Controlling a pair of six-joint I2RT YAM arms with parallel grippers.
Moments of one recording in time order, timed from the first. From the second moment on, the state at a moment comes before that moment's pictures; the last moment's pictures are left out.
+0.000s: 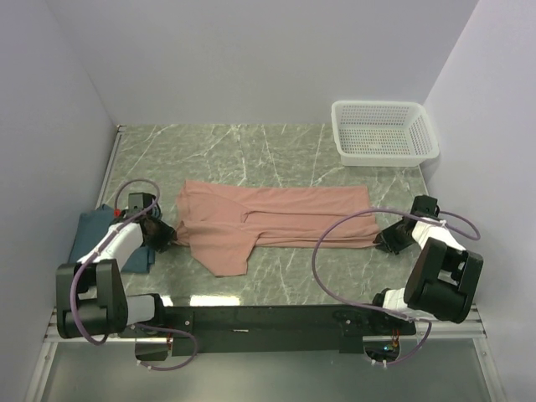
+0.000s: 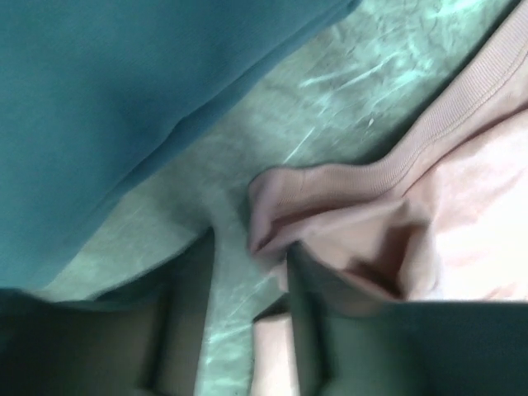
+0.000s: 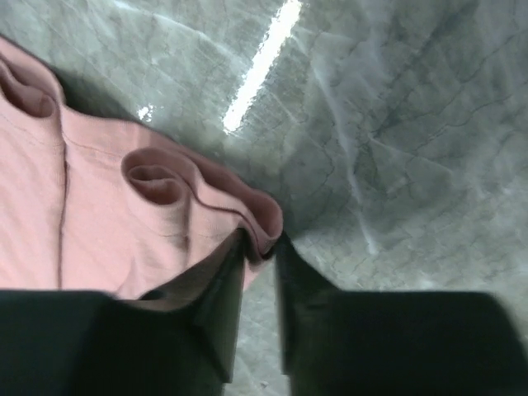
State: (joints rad) left arm 0.10 1.27 0.59 -0.47 -0.01 -0.90; right arm -0.42 1.37 0.63 -0.52 -0.18 0.70
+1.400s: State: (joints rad) left arm -0.46 1.34 0.86 -0.70 -0.13 -1.08; right arm 0.07 0.93 0.57 -0.66 -0.15 0.61
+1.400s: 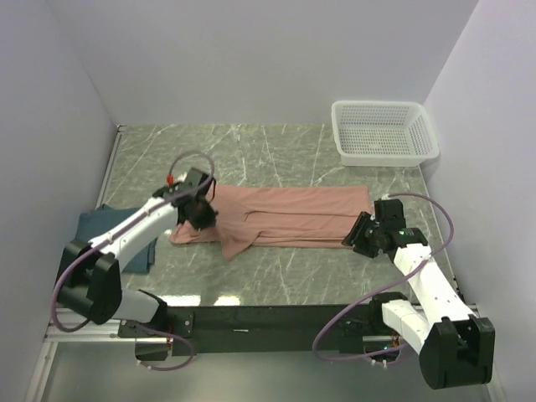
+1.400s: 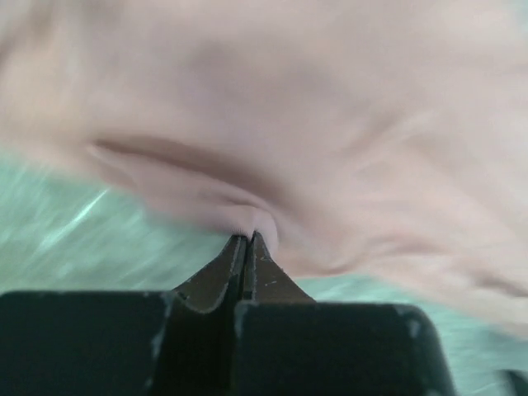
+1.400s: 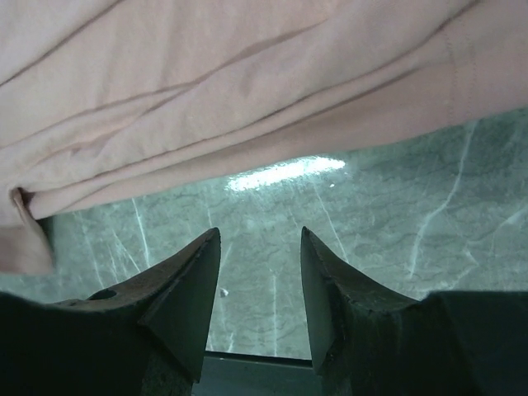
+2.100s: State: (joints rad) left arm -0.31 1.88 1.46 -0.63 -0.17 -0.86; right arm 0.22 1.20 0.76 -0.60 -0.17 0.52
